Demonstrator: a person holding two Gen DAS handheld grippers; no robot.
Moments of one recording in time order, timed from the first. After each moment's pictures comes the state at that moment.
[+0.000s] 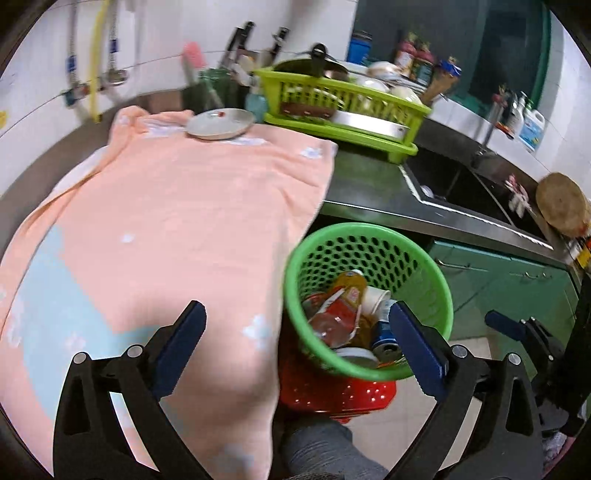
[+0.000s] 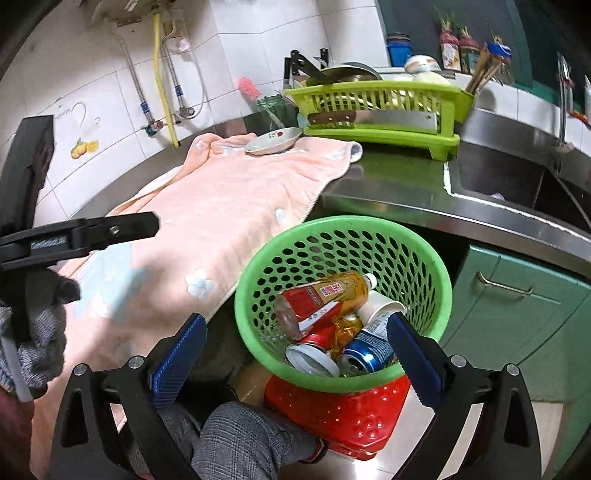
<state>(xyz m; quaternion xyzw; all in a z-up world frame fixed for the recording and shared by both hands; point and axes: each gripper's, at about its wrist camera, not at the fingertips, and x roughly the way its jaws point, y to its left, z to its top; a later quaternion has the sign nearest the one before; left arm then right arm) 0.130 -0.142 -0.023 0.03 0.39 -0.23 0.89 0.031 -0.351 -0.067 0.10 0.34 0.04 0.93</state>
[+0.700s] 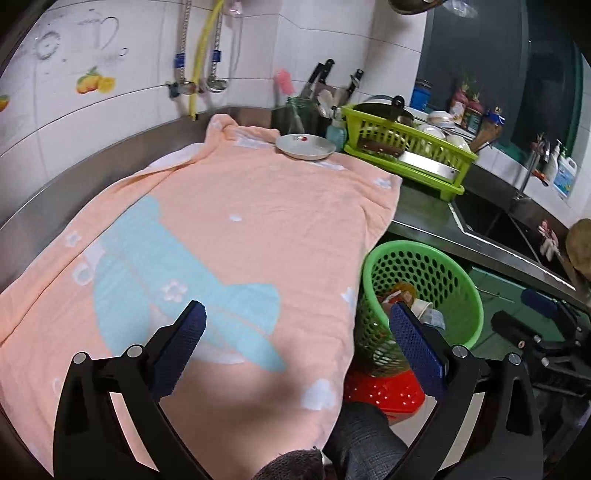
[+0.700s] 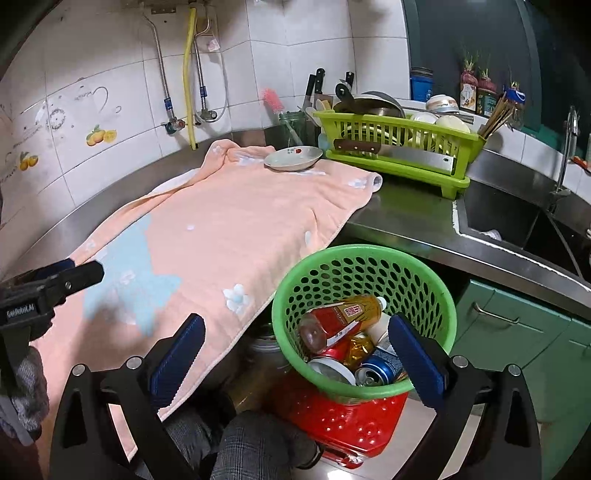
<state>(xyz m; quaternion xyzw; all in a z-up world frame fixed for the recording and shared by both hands) 0.071 -0.038 -0.013 -0.02 0.34 -0.13 0.93 0.018 -0.296 -0.022 0.06 0.33 0.03 0.94</state>
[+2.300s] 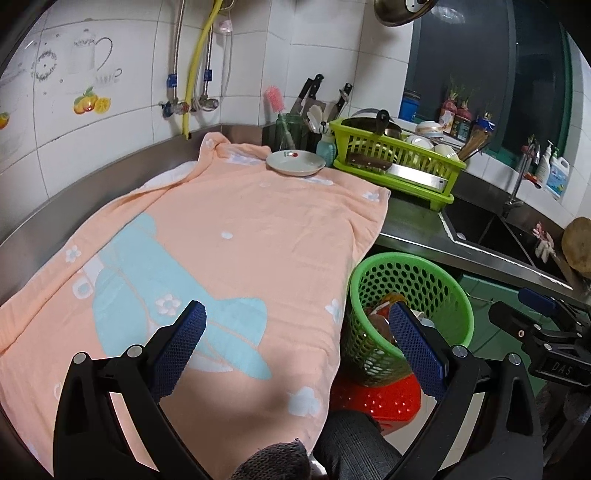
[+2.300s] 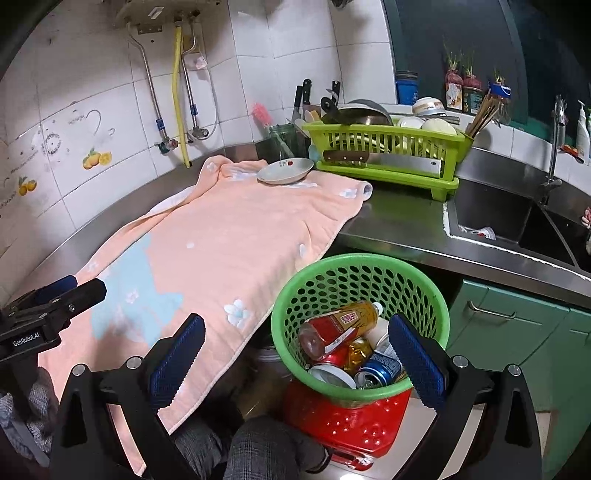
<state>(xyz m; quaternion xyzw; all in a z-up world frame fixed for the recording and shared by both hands) 0.060 -0.052 0.004 -0.01 0.32 -0.14 0.94 0.008 -0.303 -0.006 0.09 0.31 0.01 0.95</state>
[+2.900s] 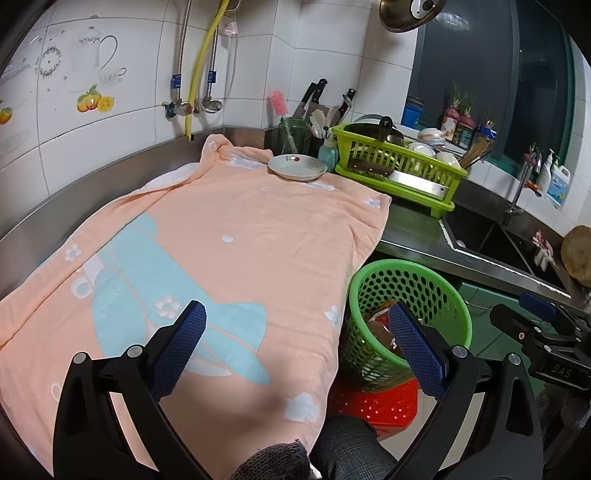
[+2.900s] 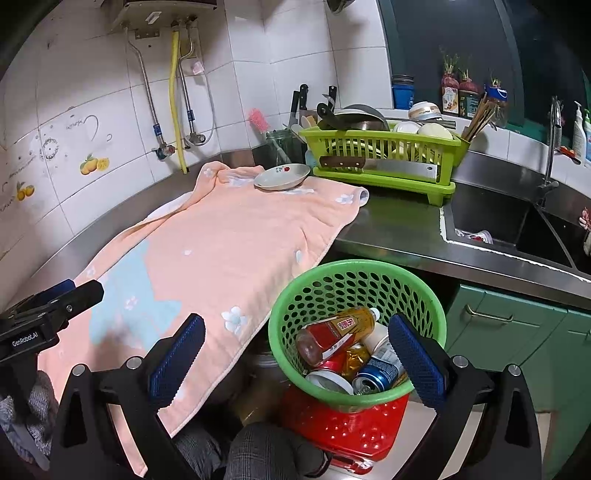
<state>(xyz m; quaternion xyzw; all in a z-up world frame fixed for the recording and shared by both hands) 0.063 -0.051 0.006 -0.02 0.31 -0.14 0.94 0.009 -0.304 -0.003 0.09 0.30 0.01 0.95</state>
